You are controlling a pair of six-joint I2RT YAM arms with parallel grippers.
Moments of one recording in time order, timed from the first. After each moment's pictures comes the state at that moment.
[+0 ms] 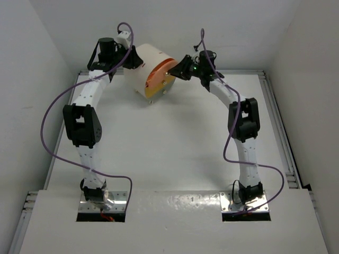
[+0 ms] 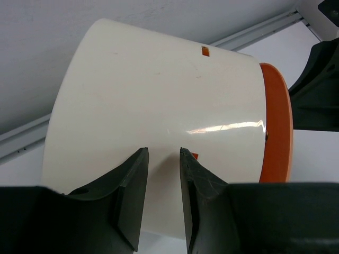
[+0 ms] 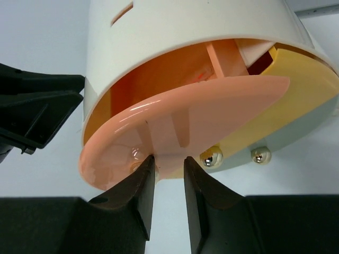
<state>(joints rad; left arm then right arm) -0.08 2.07 1.98 -0.22 0.53 -0.03 0.28 2.32 1.95 0.07 -0.60 0.87</state>
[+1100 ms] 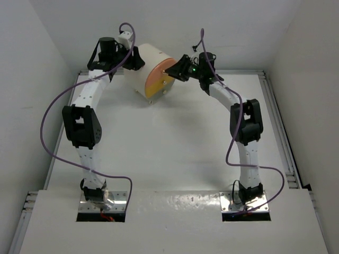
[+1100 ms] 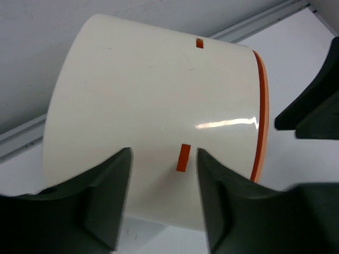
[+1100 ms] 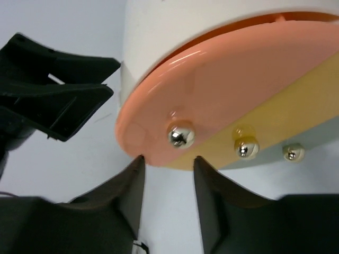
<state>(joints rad) -0.09 2.05 1.97 -0.24 0.52 0.02 0.31 2.26 1.83 0.23 -0.62 0.93</state>
